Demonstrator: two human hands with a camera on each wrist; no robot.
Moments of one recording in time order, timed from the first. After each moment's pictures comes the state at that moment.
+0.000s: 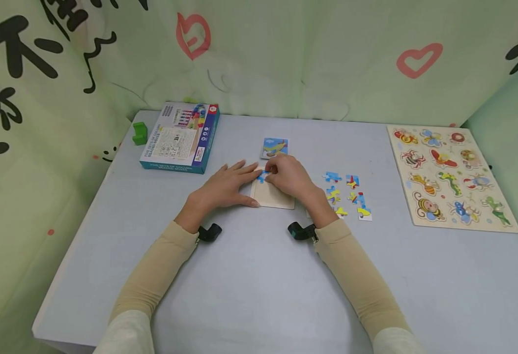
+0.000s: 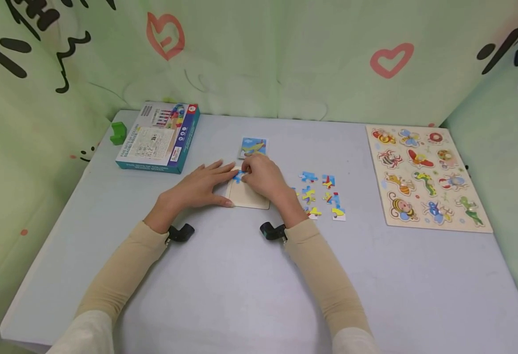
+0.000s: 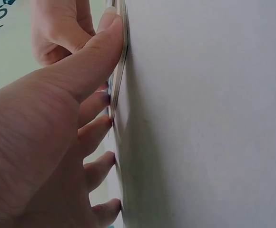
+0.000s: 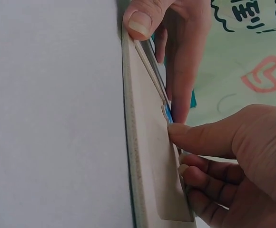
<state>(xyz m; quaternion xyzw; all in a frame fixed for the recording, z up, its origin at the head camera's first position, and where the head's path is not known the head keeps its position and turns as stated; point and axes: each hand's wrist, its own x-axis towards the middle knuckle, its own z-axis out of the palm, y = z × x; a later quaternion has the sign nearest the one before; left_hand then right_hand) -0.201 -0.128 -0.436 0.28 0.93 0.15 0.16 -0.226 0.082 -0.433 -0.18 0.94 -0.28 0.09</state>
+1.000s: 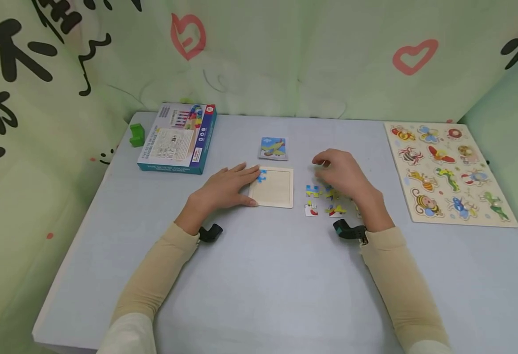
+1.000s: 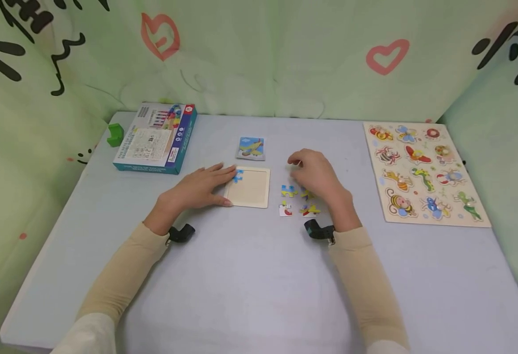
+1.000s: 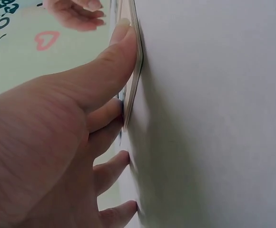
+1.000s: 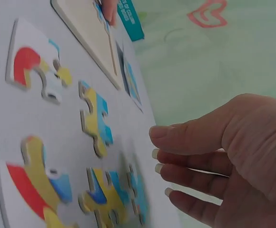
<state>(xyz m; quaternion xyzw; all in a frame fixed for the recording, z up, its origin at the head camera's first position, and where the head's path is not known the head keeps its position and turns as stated) -0.195 -0.120 -0.427 0.27 0.94 0.12 0.19 -0.213 0.193 -0.410 -0.11 0.94 -0.30 0.08</state>
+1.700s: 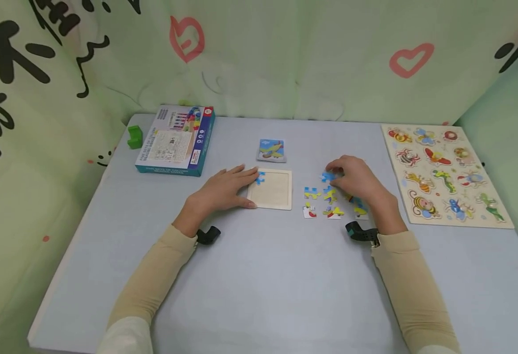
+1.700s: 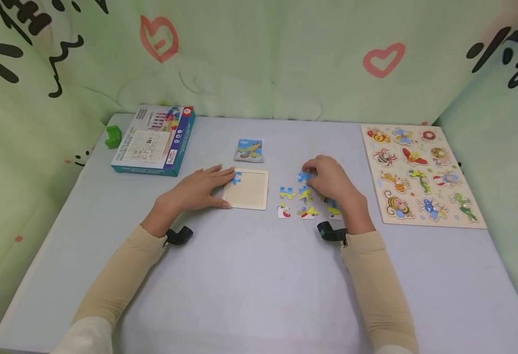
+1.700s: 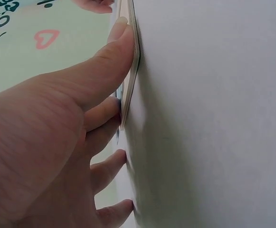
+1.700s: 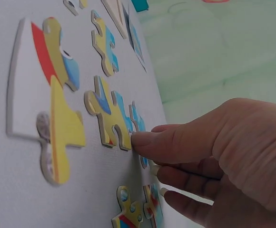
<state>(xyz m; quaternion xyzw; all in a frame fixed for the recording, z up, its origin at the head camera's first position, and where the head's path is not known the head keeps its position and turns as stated) -0.197 -0.122 -0.431 0.27 0.94 0.13 0.19 -0.214 0.232 -0.421 -0.13 0.96 -0.24 0.10</state>
